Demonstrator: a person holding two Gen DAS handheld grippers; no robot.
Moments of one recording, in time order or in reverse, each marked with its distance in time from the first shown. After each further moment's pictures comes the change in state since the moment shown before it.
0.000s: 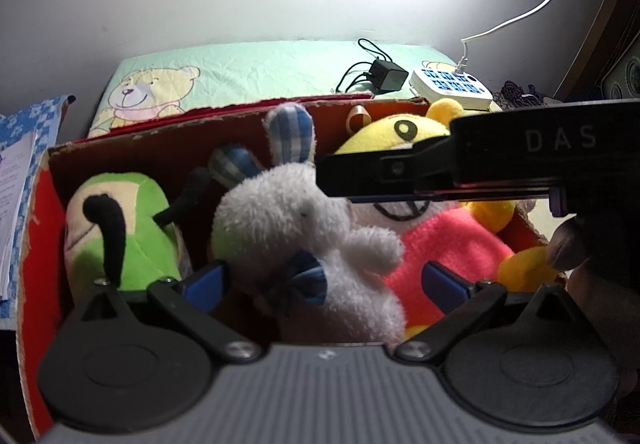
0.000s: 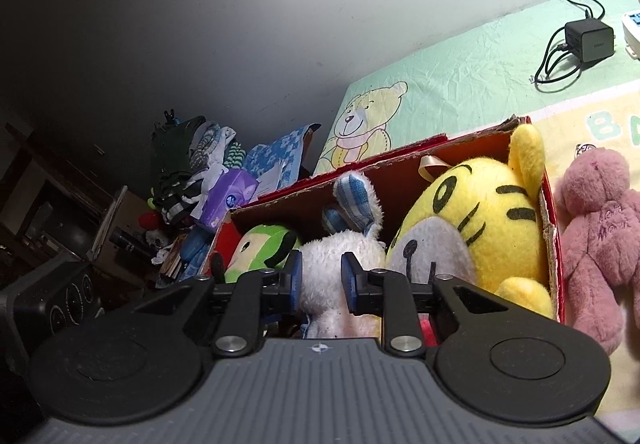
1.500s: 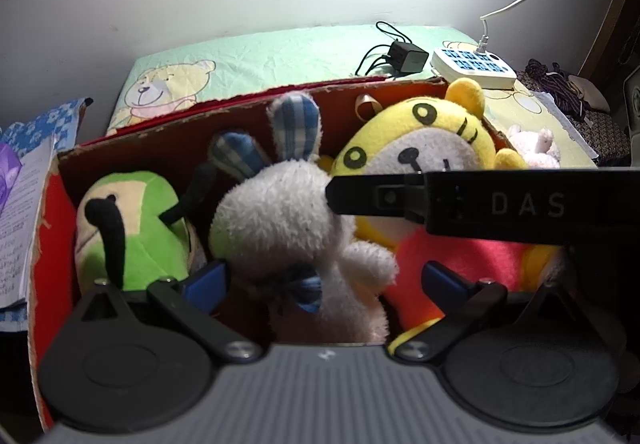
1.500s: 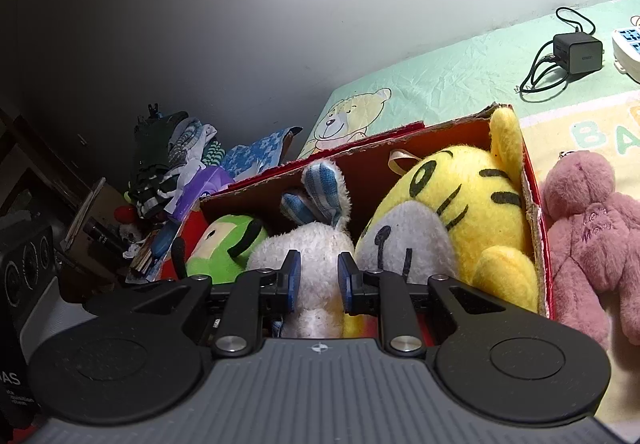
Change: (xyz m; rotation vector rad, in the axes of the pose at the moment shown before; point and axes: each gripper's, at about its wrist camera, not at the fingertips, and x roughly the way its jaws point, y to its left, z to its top) left arm 0.008 -0.008 0.002 0.041 0.048 0.105; right arm 0.009 -0.004 -0.018 -0.081 -0.053 -0.072
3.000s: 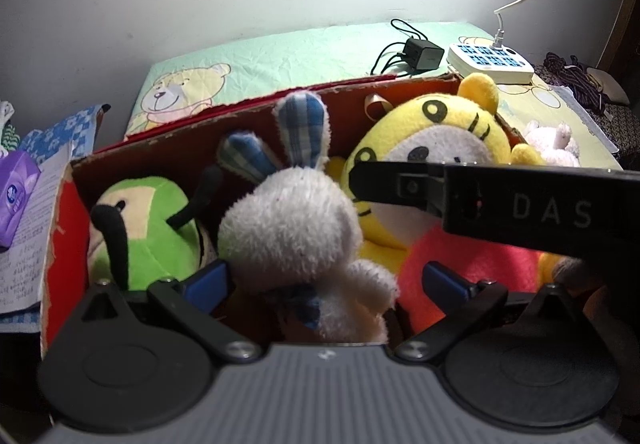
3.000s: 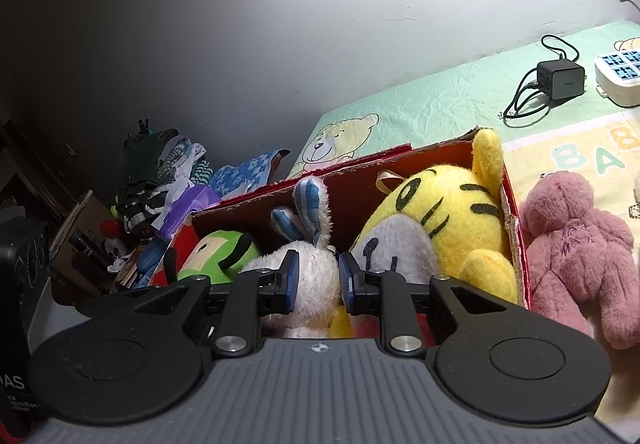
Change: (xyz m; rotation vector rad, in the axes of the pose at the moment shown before) left arm 0.002 -0.011 0.003 0.018 -0.003 0.086; right arm -0.011 0.006 -0.006 -0.023 -0.083 -0.057
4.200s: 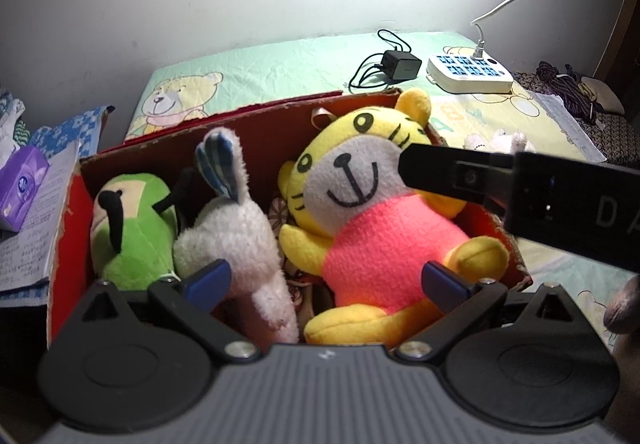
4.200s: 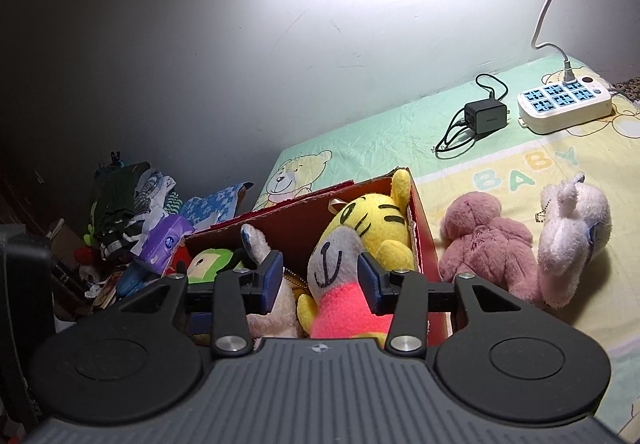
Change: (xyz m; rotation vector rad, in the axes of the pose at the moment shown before) left arm -0.040 -0.042 -0.004 -0.033 -0.004 0.004; right arm -0.077 0.018 -0.008 0.026 -0.106 -0.152
